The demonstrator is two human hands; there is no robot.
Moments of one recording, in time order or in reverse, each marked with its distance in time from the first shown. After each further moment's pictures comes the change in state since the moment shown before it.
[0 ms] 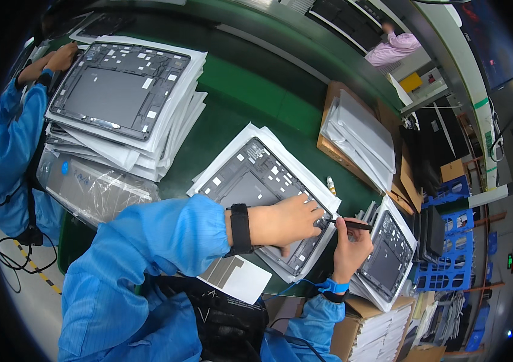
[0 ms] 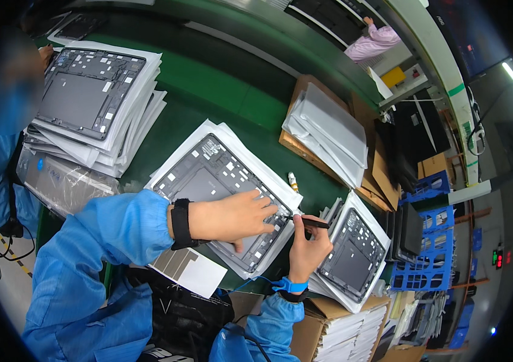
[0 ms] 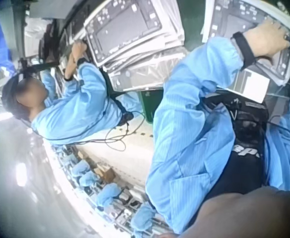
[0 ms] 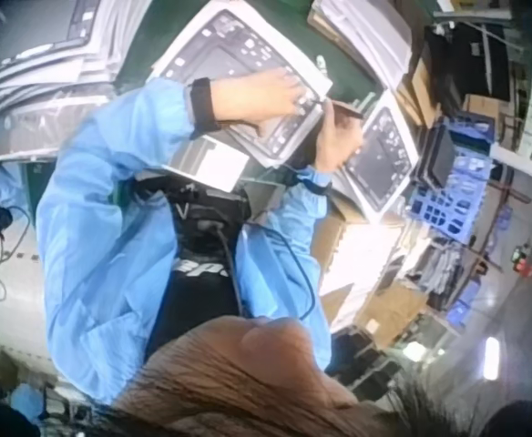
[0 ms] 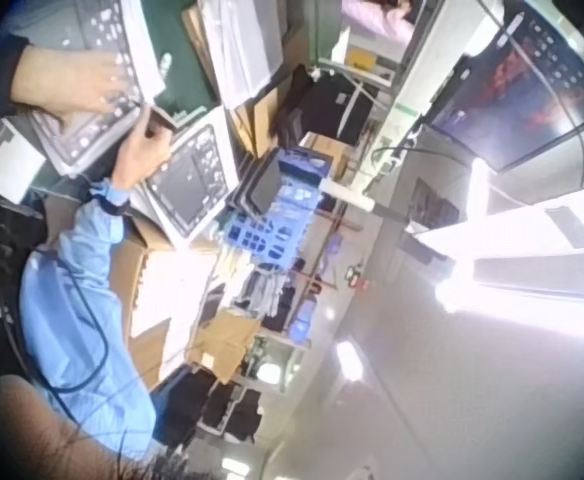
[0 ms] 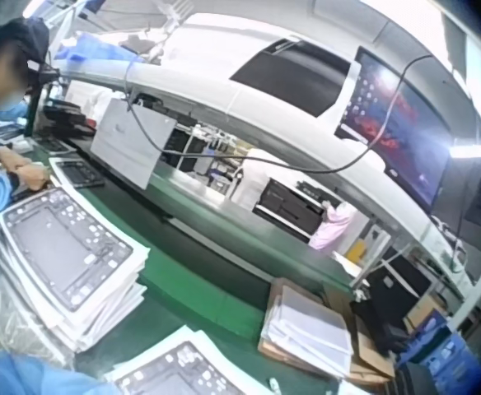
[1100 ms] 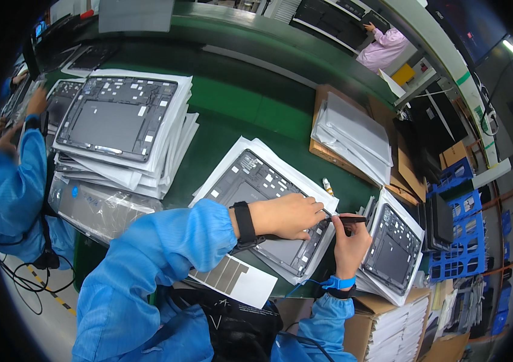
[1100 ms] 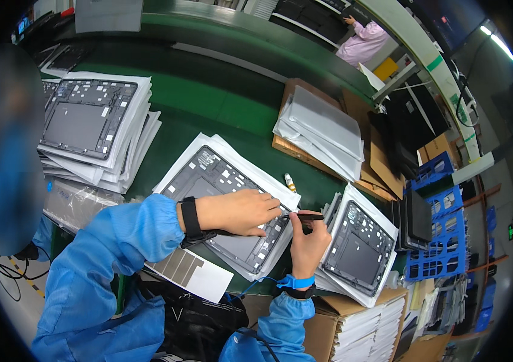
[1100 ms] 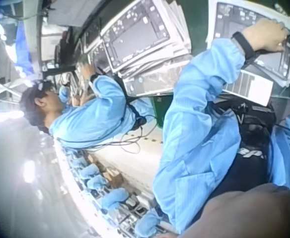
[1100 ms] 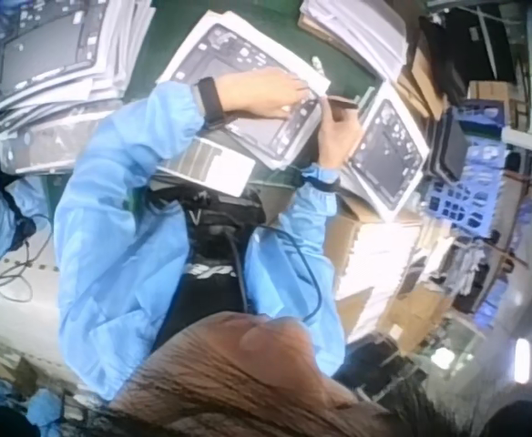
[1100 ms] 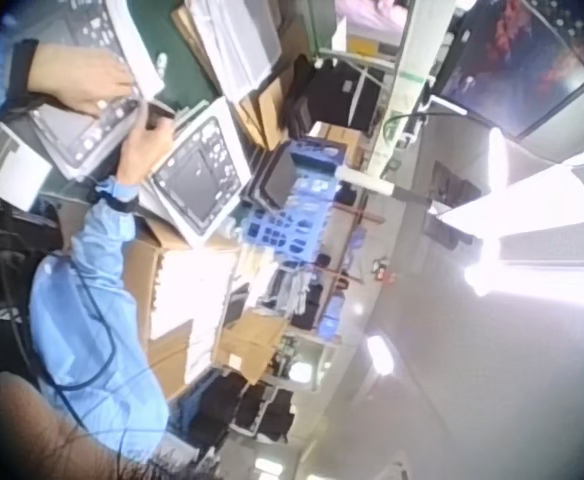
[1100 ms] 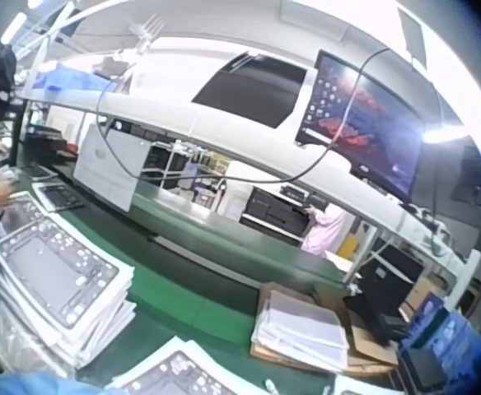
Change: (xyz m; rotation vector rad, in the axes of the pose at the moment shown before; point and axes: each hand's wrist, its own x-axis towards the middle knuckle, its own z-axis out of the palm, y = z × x) left_hand 0.020 -0.021 0.019 -0.195 0.113 -0.007; right_hand 0.002 0.007 0.000 -0.033 -0.033 -0.037
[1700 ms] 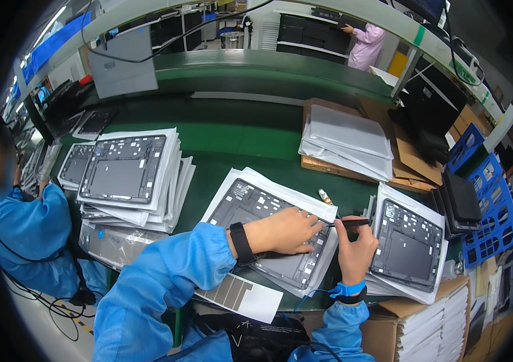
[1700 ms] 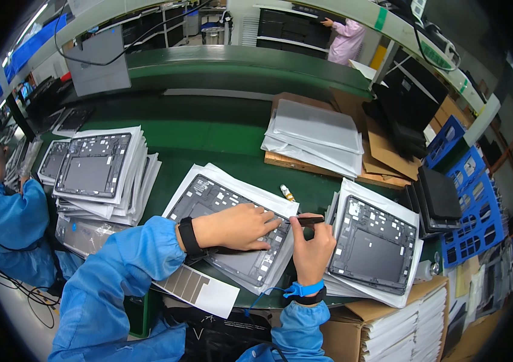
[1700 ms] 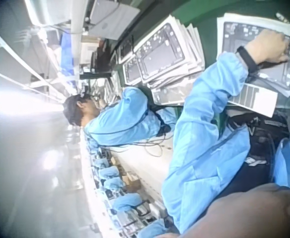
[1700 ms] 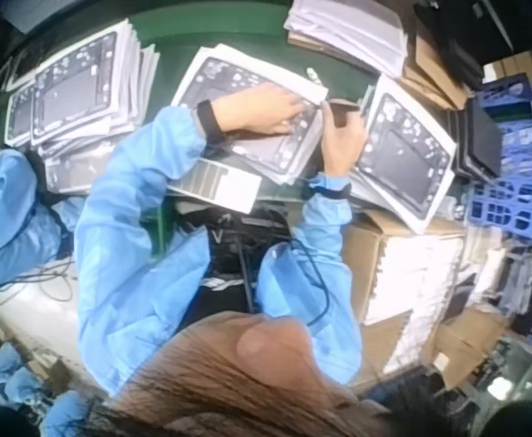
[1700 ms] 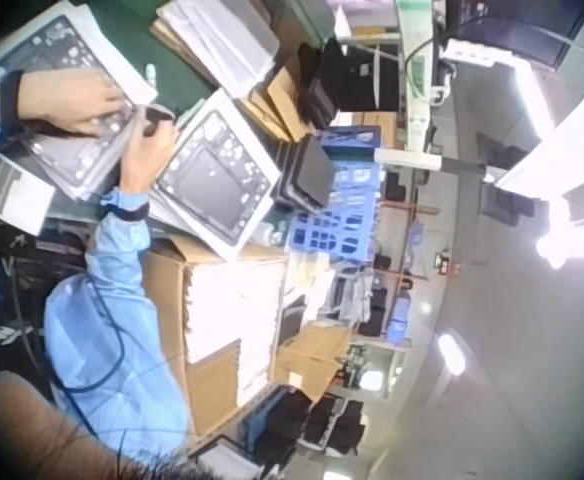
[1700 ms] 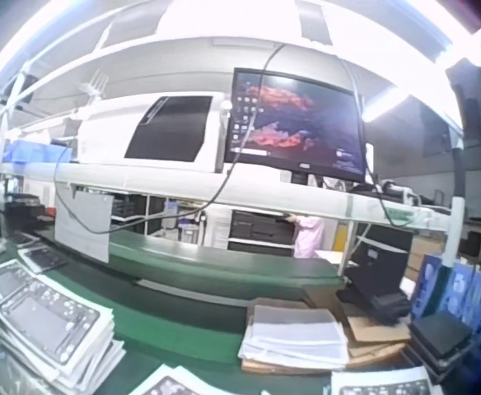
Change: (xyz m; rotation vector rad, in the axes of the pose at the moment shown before) left_hand 0.016 0.010 -0.011 0.209 -0.159 0.003; right_hand 0.001 -0.003 -0.008 0.044 0.124 -0.049
